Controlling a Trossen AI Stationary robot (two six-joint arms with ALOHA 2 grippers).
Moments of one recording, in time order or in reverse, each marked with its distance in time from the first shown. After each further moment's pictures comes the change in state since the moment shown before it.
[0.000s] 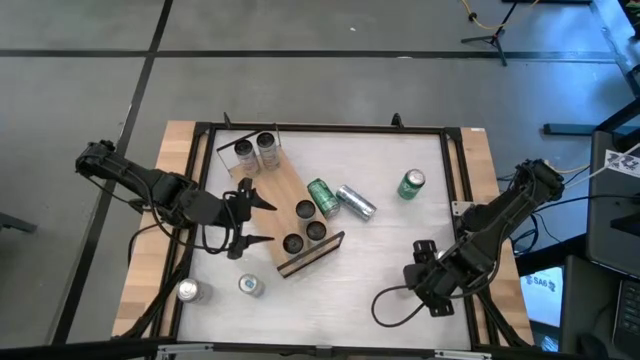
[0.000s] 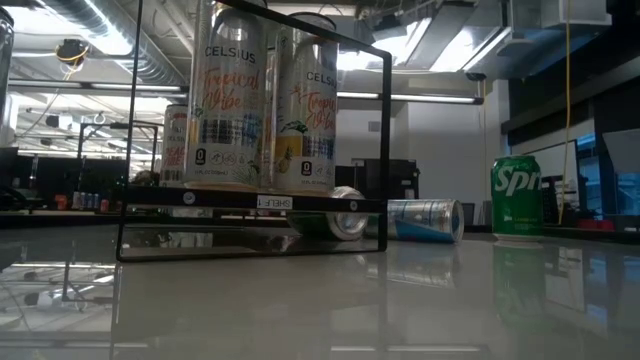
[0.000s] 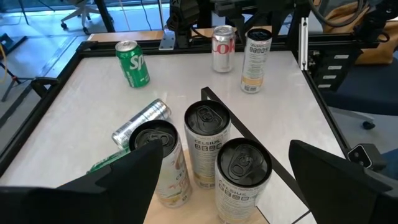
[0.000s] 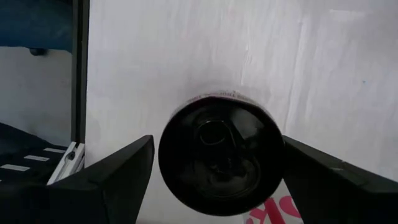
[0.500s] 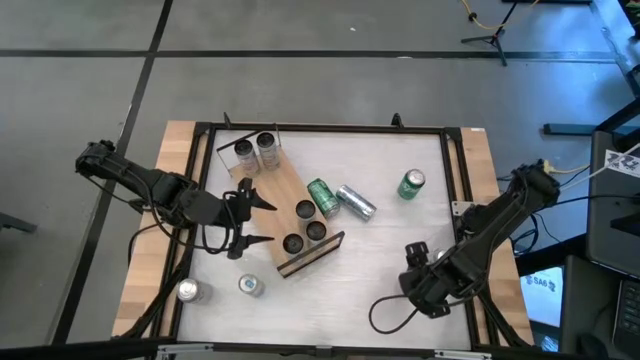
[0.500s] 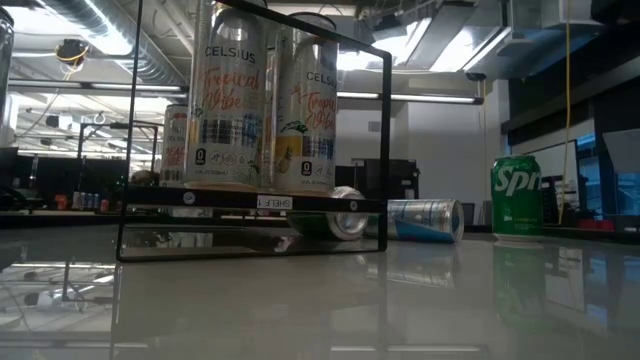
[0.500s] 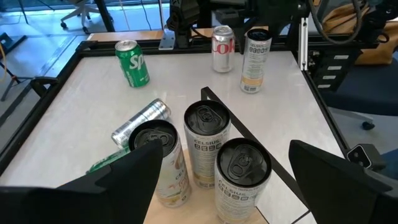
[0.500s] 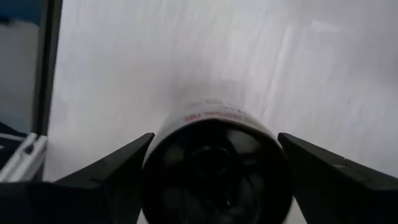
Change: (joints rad) left arm 0.000 0.000 0.000 0.000 0.000 -0.003; right arm 0.000 0.074 0.000 0.005 0.053 -0.144
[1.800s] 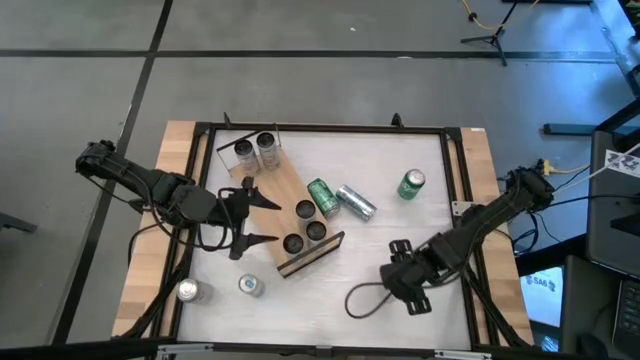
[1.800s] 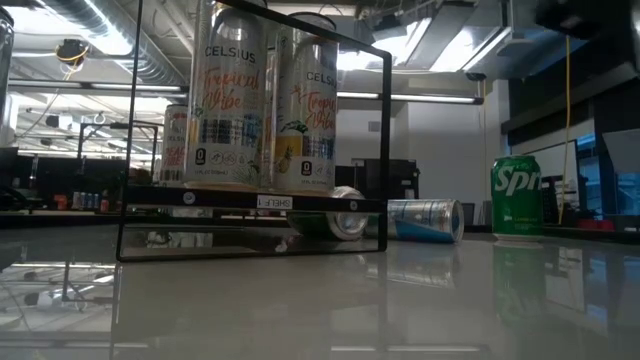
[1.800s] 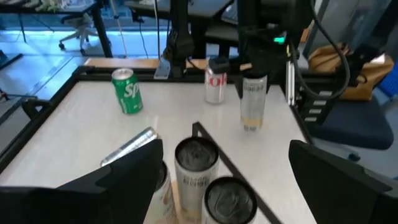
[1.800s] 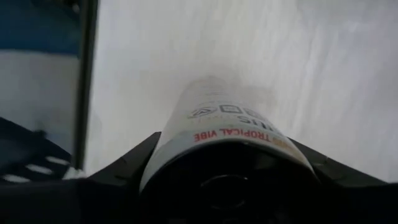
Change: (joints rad) left arm 0.000 0.000 0.000 0.140 0.001 -0.004; right arm -0.157 0.054 0.091 0.075 -0.139 -0.059
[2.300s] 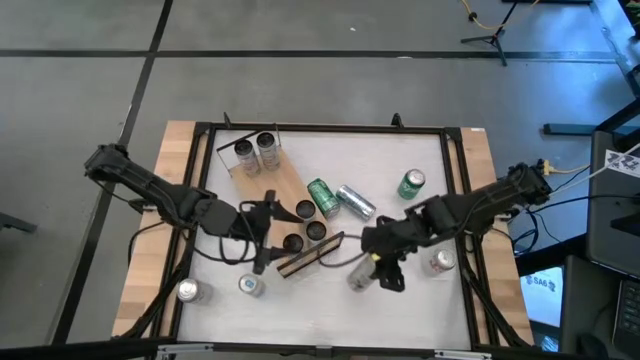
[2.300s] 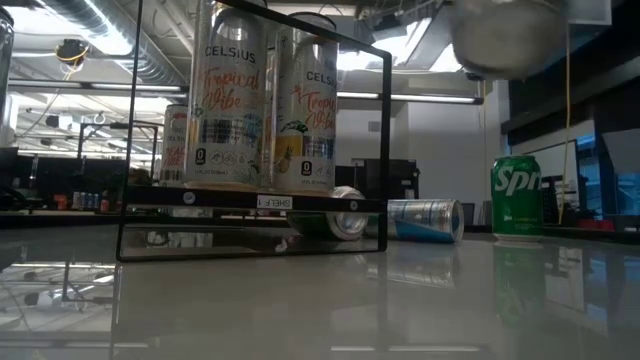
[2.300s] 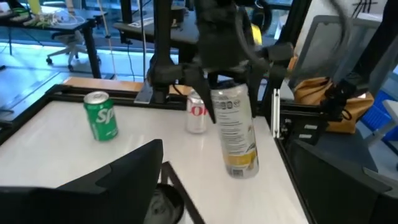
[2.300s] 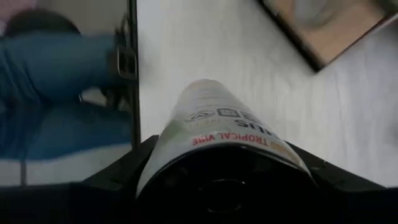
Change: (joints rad) left arm -0.010 0.179 0.000 0.296 0.003 -0.017; right arm -0.219 0.000 0.252 -0.004 -0.072 0.104
